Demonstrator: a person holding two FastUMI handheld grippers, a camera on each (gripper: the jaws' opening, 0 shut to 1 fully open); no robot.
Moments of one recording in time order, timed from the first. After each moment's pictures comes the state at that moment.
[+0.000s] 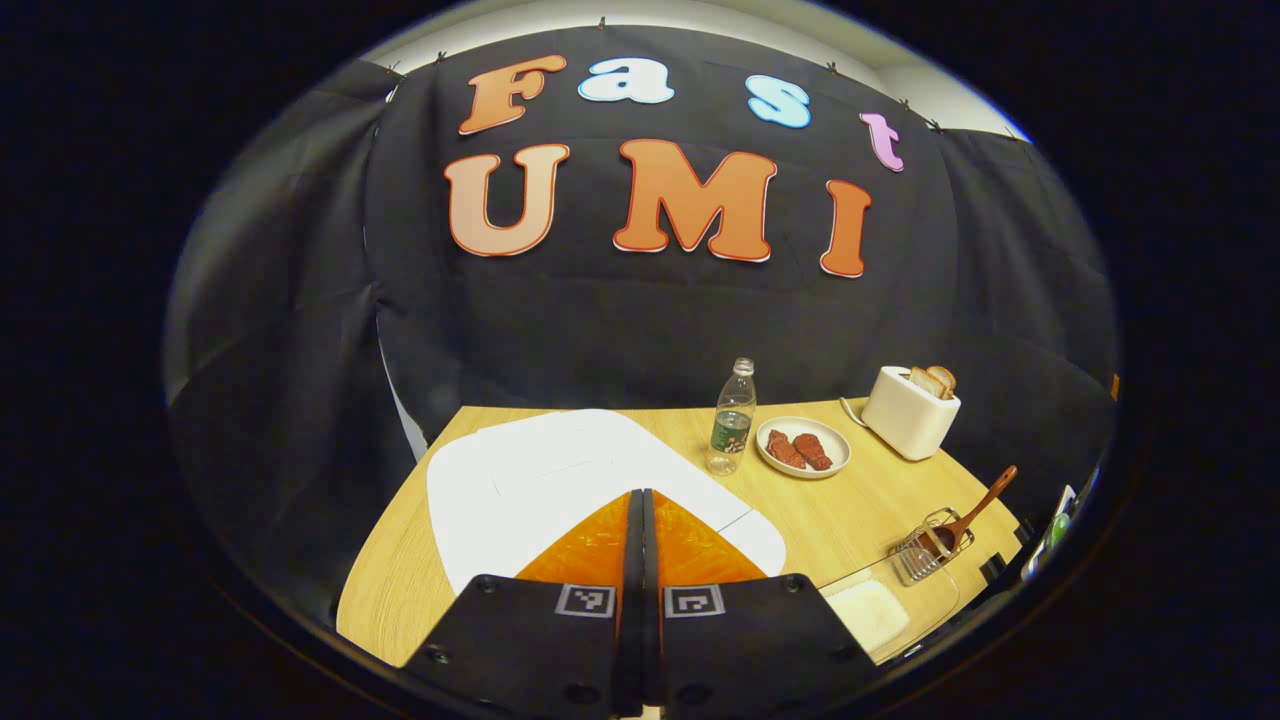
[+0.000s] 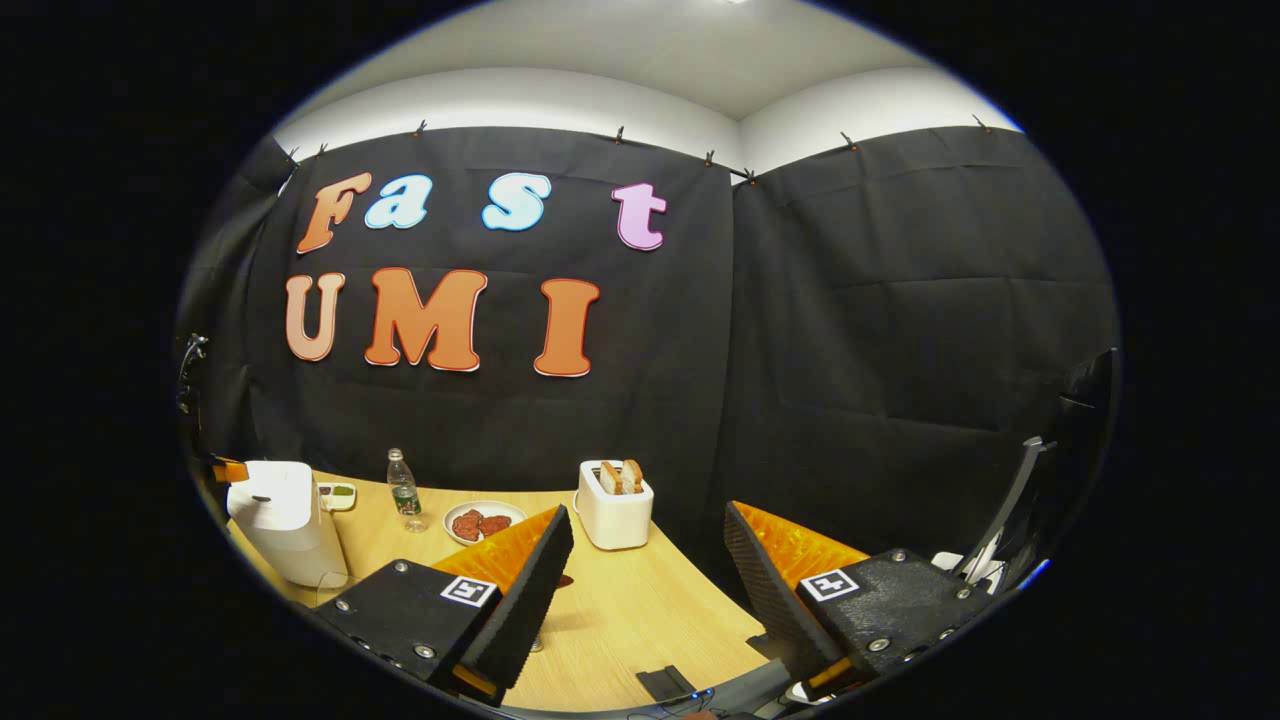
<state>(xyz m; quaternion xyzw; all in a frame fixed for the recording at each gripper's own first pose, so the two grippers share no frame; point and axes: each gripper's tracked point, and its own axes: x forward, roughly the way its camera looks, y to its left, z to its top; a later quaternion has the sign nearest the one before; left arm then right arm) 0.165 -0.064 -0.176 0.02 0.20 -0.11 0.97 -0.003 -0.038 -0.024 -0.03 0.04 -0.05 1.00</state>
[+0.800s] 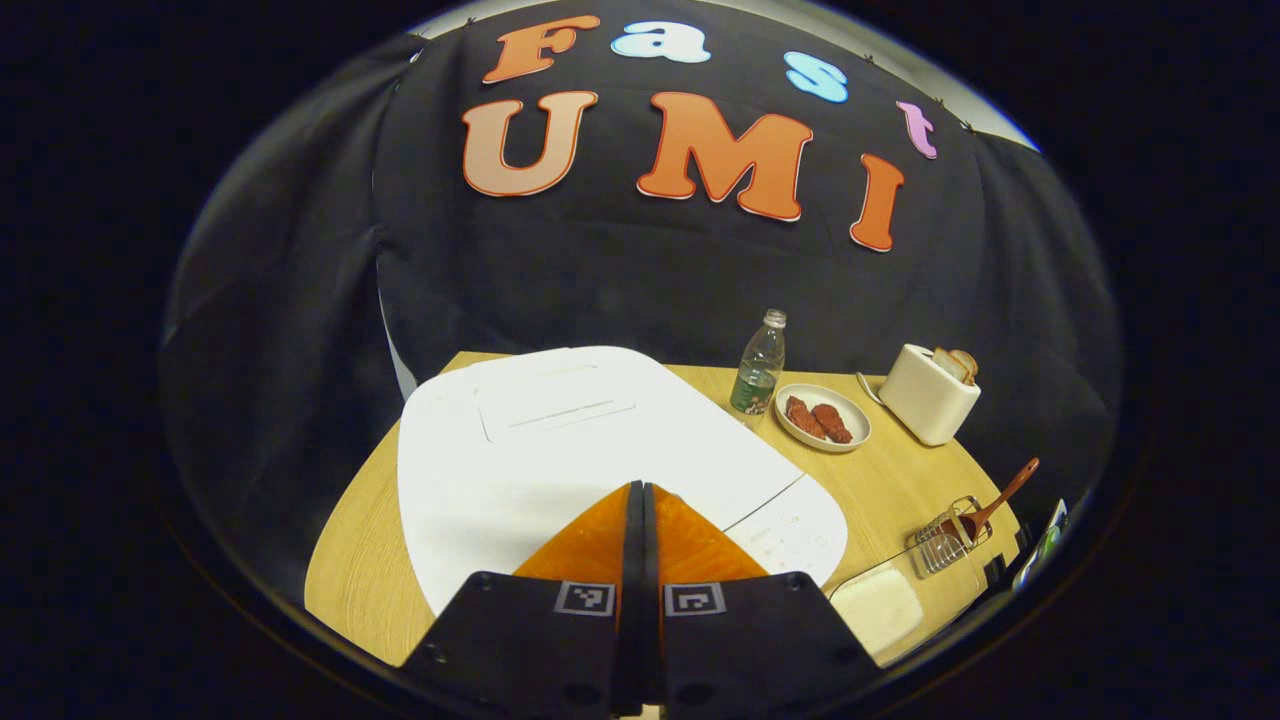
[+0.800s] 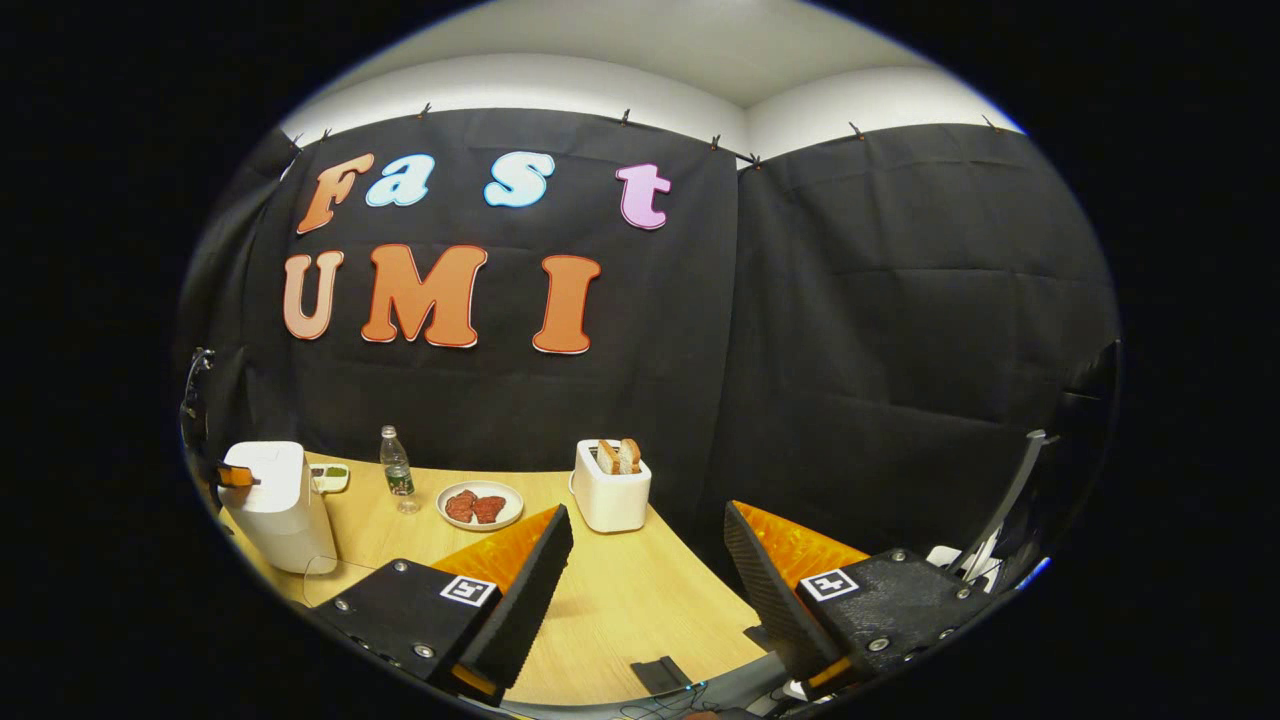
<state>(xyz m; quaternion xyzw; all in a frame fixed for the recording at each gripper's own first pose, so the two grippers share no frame) 0.178 -0.051 -0.219 -0.01 0.25 -0.10 0.96 0.001 -0.028 -0.045 -0.03 0.06 -0.05 1.00</state>
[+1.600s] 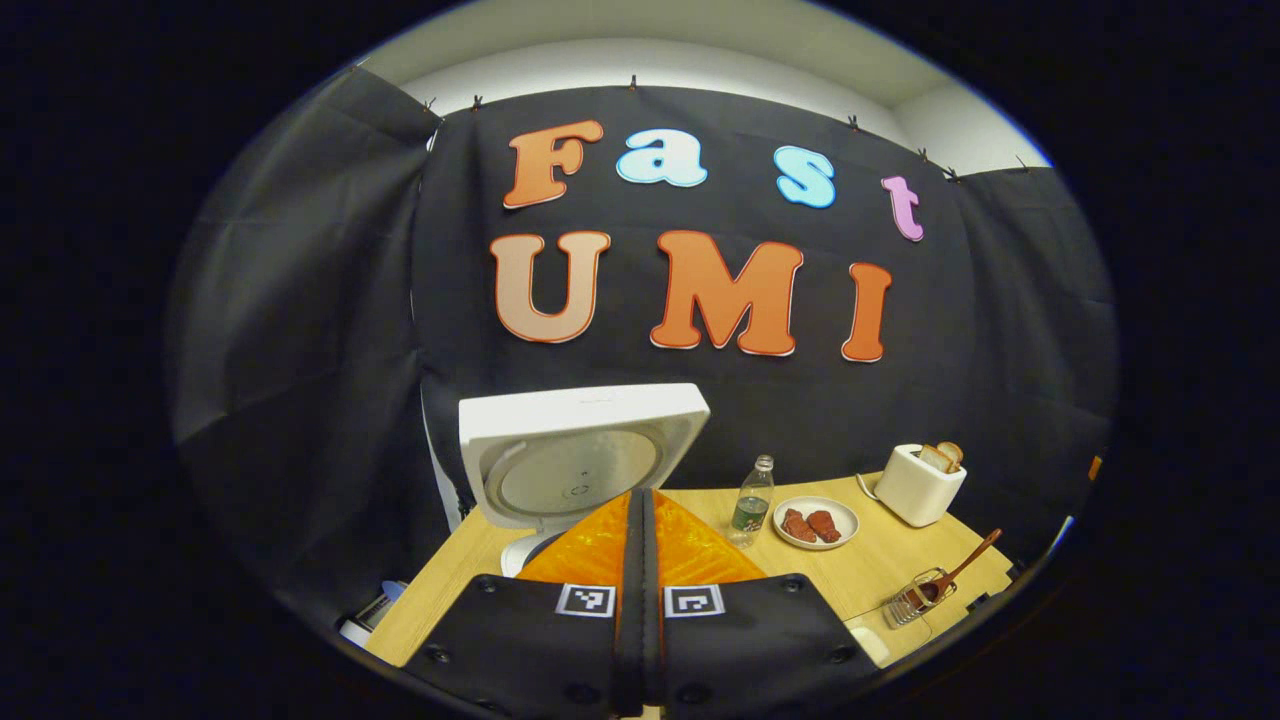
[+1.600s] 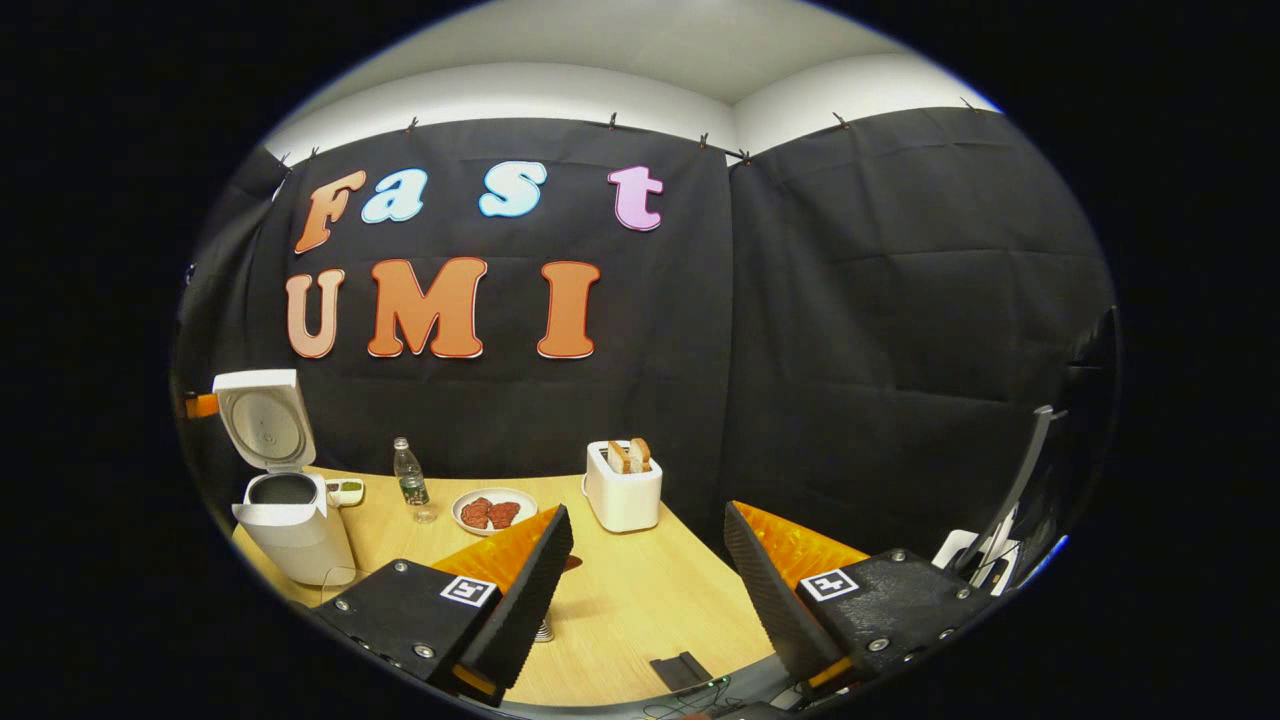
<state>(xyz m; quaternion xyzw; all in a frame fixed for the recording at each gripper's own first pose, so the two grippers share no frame) 0.134 -0.033 -0.030 0.00 0.07 -0.07 1.00 -0.004 -0.019 -0.054 0.00 0.06 -0.03 1.00</state>
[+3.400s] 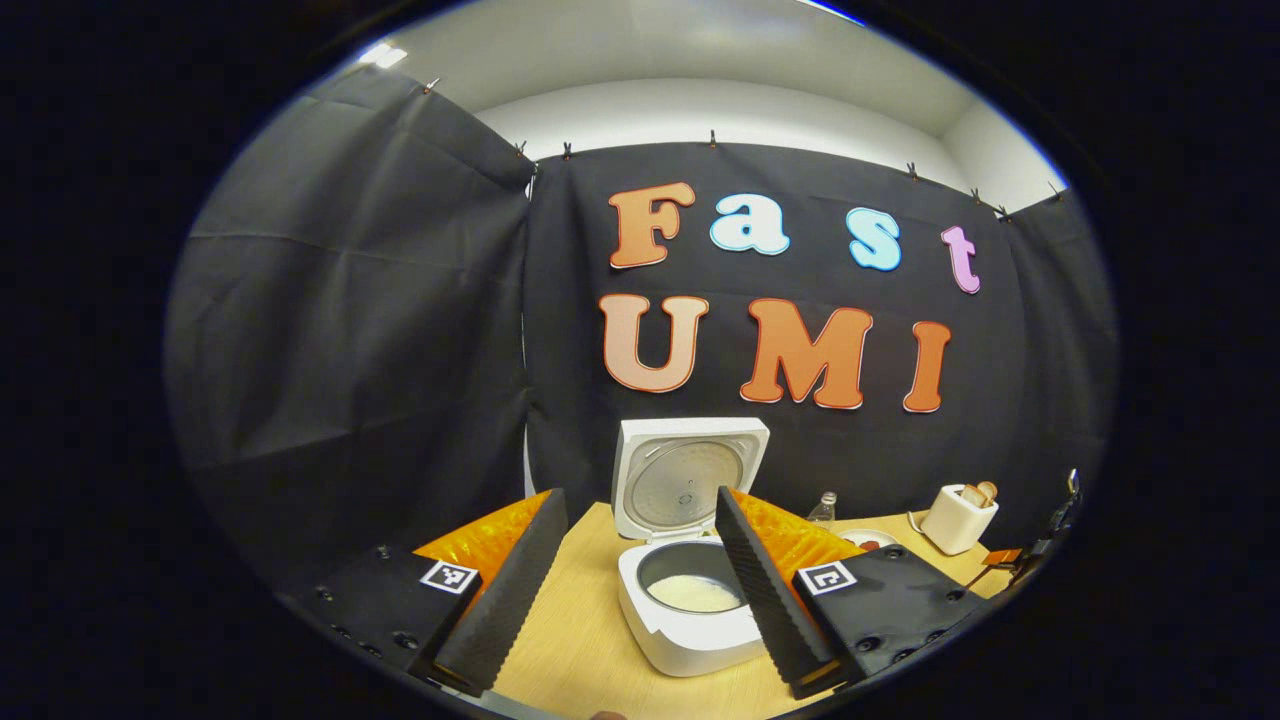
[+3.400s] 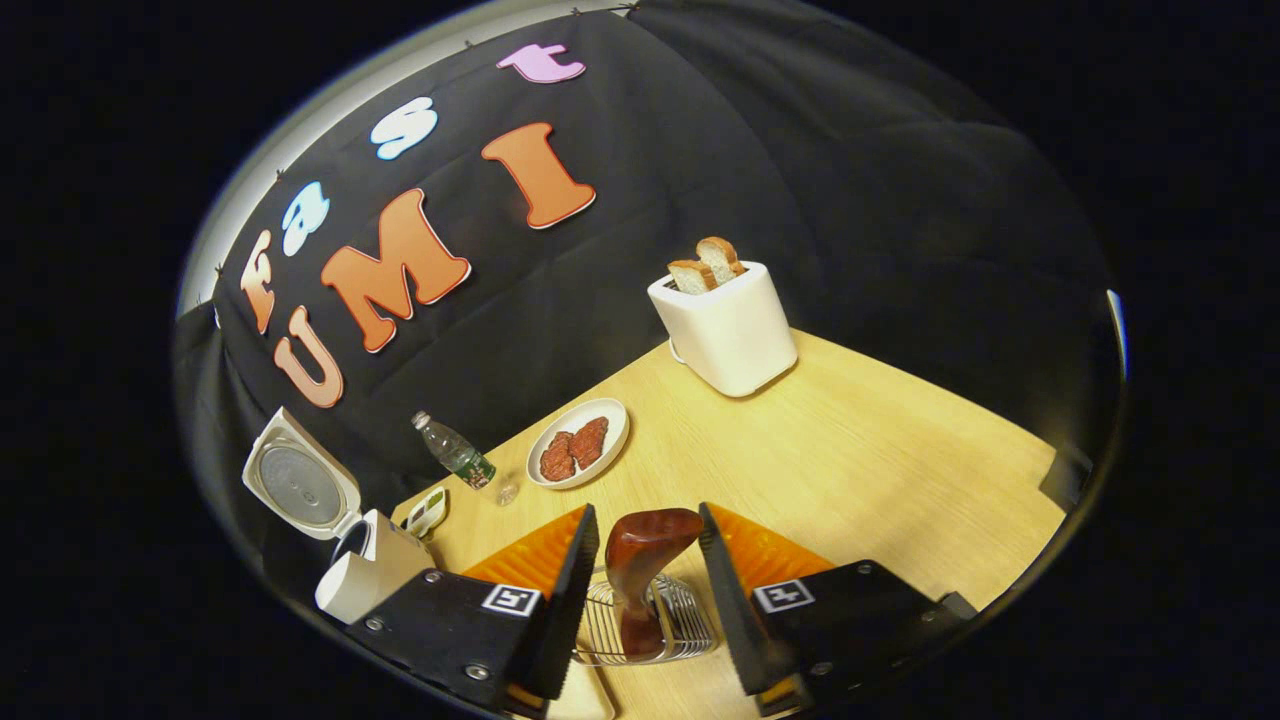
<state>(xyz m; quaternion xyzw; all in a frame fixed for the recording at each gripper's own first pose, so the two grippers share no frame) 0.035 0.076 0.022 -0.02 0.02 0.04 1.00 0.139 0.080 -0.251 0.26 0.25 0.07 0.93</state>
